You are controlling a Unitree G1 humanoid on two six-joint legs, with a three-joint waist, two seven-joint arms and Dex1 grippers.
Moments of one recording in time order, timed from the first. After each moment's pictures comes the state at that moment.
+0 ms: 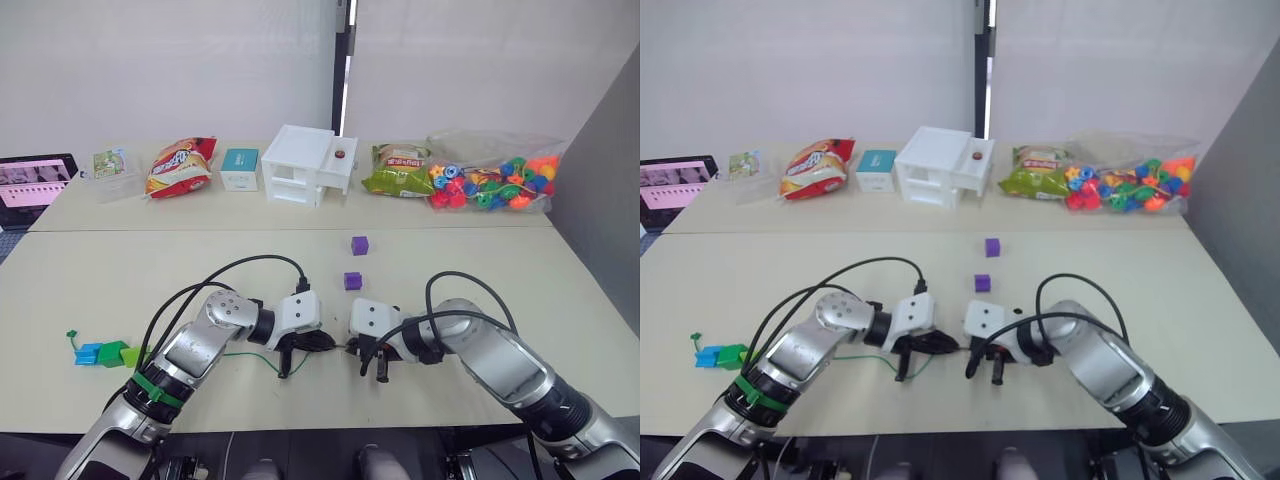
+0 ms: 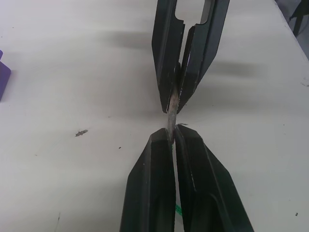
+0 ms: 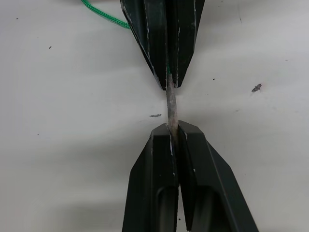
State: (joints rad) left arm -0.52 0.56 -0.41 -0.06 -0.15 0.38 -1.15; right arm -0.54 -0.70 0.52 -0.42 0.09 0.84 0.96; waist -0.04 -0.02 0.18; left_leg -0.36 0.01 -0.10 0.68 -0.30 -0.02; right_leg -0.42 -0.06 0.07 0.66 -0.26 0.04
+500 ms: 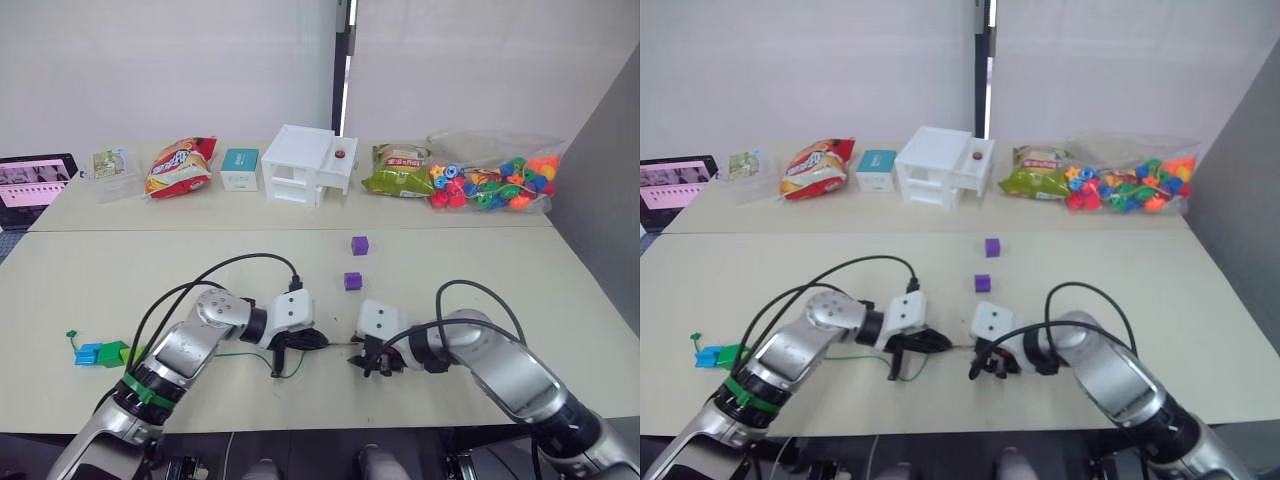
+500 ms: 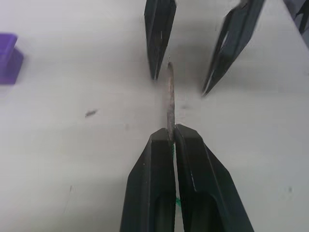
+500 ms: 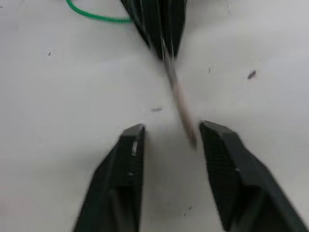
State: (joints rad) left arm -0.49 0.64 -0.35 -0.11 -0.17 0.41 -1.17; right arm -0.39 -0.67 0.36 -0.53 0.15 0.94 0.86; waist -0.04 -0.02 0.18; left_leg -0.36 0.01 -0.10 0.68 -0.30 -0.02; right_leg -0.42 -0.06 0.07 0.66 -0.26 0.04
